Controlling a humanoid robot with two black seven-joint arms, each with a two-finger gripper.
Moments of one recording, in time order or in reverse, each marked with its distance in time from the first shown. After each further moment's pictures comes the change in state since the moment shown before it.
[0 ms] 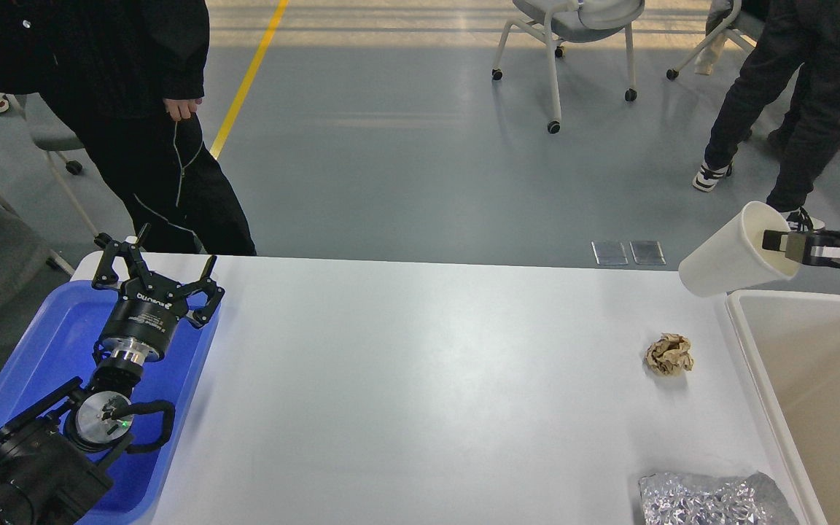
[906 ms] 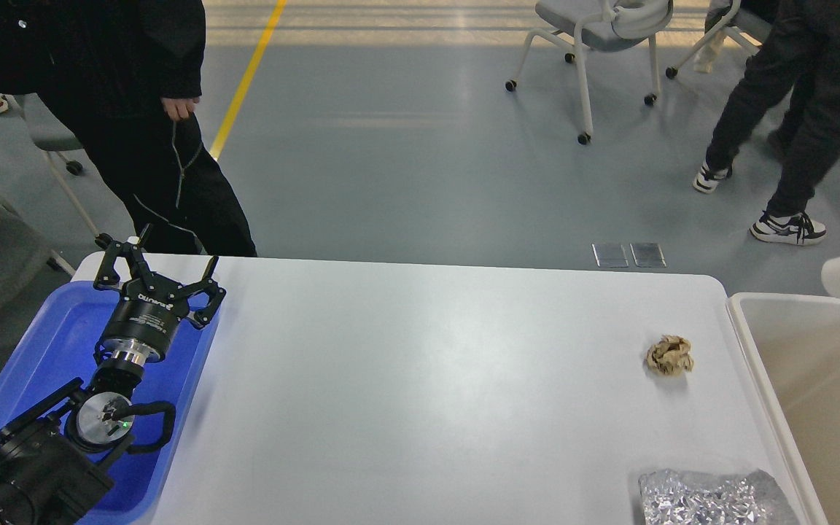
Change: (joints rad) left arm 0.001 0.000 0.000 0.000 0.000 0.000 0.000; right arm -0.377 0.085 -0.005 -0.463 0.592 -0.220 0.042
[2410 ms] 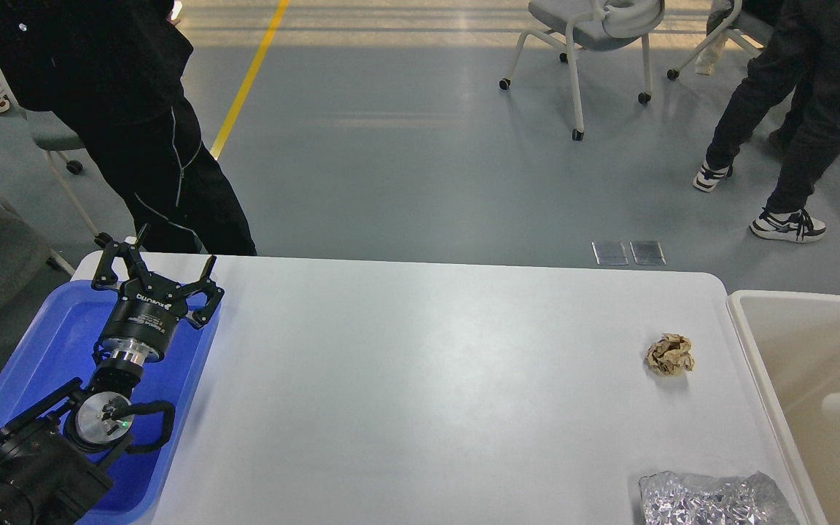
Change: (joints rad) left arm 0.001 0.000 -0.002 0.000 0.000 0.000 0.000; right arm -0.341 0.773 0.016 -1.024 0.308 -0.025 -0.043
